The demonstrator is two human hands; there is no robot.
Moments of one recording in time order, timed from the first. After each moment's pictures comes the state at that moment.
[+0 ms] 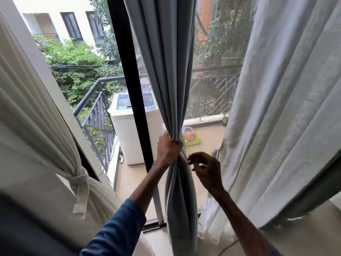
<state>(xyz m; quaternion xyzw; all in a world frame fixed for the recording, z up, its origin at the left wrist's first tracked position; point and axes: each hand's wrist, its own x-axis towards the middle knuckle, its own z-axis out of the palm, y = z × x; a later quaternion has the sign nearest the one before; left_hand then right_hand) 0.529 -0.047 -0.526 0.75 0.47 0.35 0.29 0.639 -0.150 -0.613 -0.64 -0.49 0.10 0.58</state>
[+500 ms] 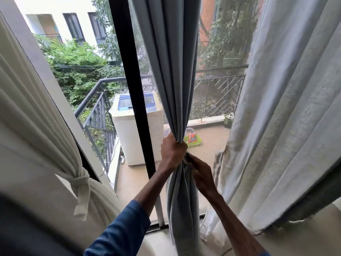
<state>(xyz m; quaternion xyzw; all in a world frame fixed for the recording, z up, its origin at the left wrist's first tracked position) 0.539 -0.050 -0.523 0.73 0.50 0.35 0.30 0.631 -0.135 -0.625 -0.62 -0.50 0.18 0.57</state>
